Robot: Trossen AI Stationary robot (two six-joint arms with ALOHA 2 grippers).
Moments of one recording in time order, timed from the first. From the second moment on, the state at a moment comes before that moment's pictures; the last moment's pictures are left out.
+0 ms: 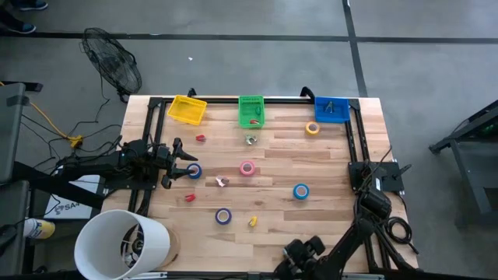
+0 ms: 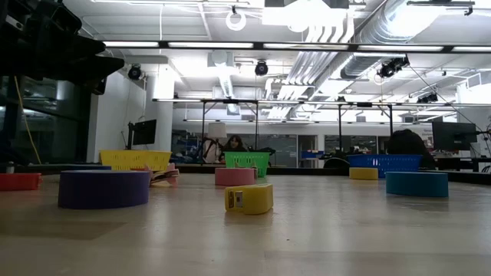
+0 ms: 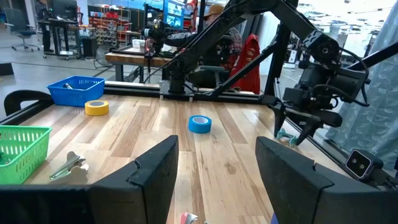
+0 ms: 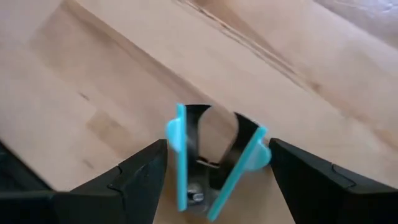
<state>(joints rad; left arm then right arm) 0.08 0.01 0.02 0.03 0.20 -0.11 0.91 2.32 1.76 -1.10 0.48 1.90</state>
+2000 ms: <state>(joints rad) 0.08 0.01 0.02 0.03 0.20 -0.11 -0.01 1.34 1.21 -1.47 0.76 1.27</state>
